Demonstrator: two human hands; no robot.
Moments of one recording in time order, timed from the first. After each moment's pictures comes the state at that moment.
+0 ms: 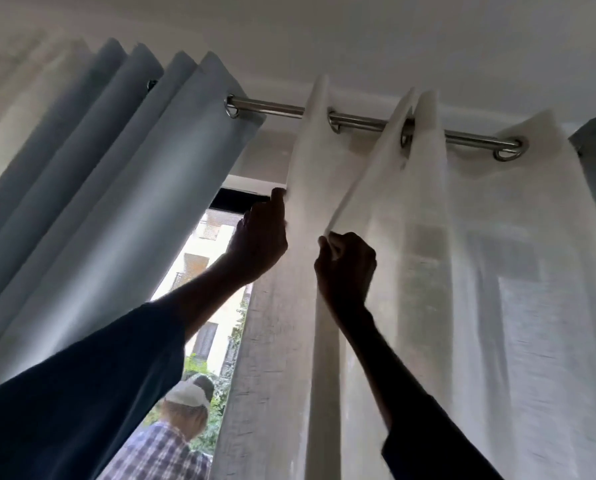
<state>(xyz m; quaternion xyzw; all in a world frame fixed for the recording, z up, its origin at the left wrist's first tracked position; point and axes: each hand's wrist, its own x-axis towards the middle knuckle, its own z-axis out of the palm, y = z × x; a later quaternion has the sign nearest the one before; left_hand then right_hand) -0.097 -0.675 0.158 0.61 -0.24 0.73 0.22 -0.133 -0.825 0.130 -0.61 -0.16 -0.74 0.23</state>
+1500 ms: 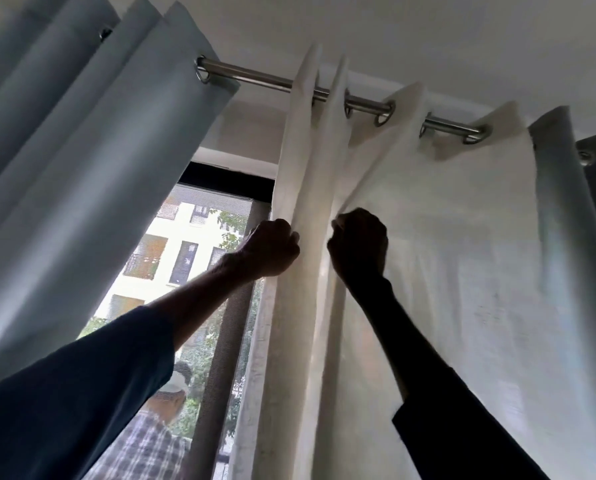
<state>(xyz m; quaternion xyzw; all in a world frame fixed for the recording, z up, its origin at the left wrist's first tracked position) -0.120 -0.718 0.132 0.78 -0.28 0.47 0.31 -0.154 -0.864 0.142 -0.71 -0.04 -0.70 0.02</state>
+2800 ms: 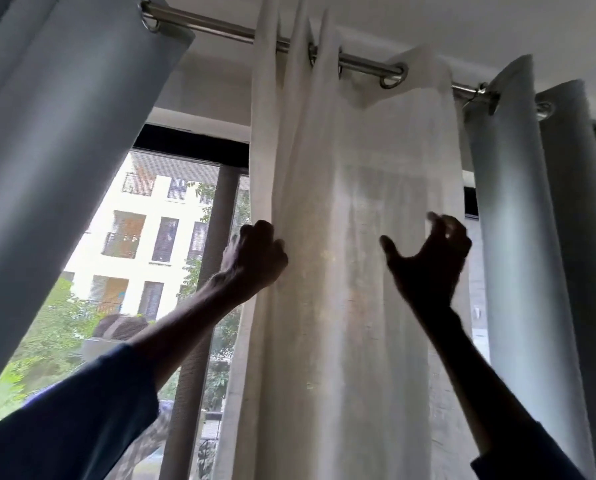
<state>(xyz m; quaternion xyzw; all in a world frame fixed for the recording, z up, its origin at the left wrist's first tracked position) -0.135 -0.764 0.066 0.78 -0.22 0.49 0.33 -0.198 -1.003 0.061 -0.65 0.07 -0.73 0.17</state>
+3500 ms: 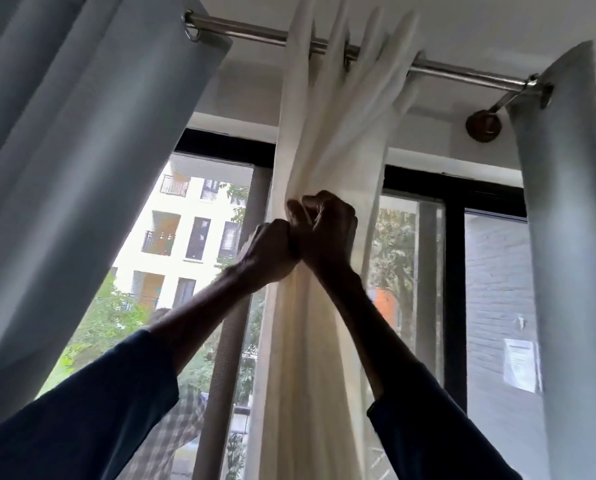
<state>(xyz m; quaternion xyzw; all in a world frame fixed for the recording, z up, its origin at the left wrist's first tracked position) -0.128 -0.734 0.070 0.77 -0.28 0.47 0.32 -0.144 -0.835 0.092 -0.65 -0.18 -0.71 0.21</state>
